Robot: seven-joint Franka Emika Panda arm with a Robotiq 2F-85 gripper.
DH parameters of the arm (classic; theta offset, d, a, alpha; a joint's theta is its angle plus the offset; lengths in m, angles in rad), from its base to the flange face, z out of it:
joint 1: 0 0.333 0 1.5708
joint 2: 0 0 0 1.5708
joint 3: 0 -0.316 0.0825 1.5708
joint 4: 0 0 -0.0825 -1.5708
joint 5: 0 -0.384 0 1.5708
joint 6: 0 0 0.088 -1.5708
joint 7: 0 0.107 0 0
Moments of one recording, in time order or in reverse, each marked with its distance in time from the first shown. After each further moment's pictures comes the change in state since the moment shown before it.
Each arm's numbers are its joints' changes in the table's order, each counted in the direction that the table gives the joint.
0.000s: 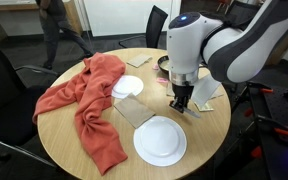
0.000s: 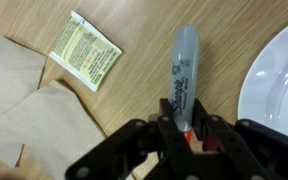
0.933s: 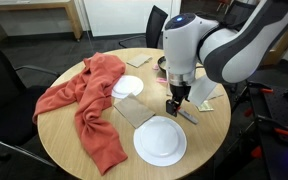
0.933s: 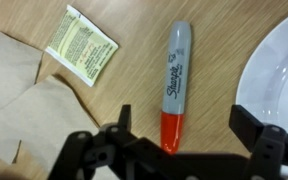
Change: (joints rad) arm 0.000 -0.016 0.000 -0.030 -0.002 0.019 0.000
